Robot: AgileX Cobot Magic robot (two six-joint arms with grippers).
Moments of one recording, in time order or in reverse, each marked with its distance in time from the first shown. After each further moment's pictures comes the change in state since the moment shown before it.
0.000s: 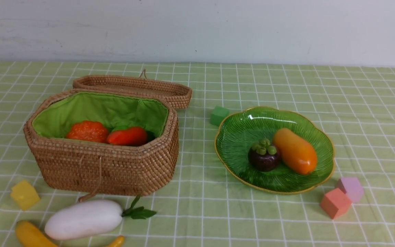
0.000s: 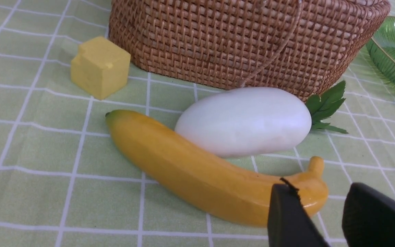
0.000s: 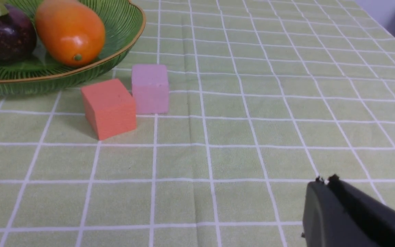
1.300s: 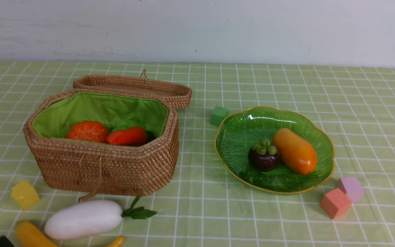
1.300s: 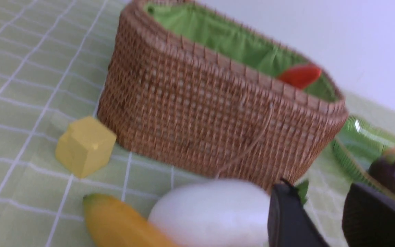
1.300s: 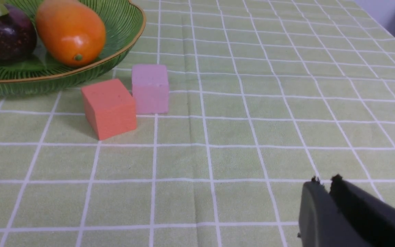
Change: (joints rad) right arm 0.000 0.000 0.000 0.000 0.000 0.000; left arm 0.000 0.000 0.000 -0.151 -0.274 -0.001
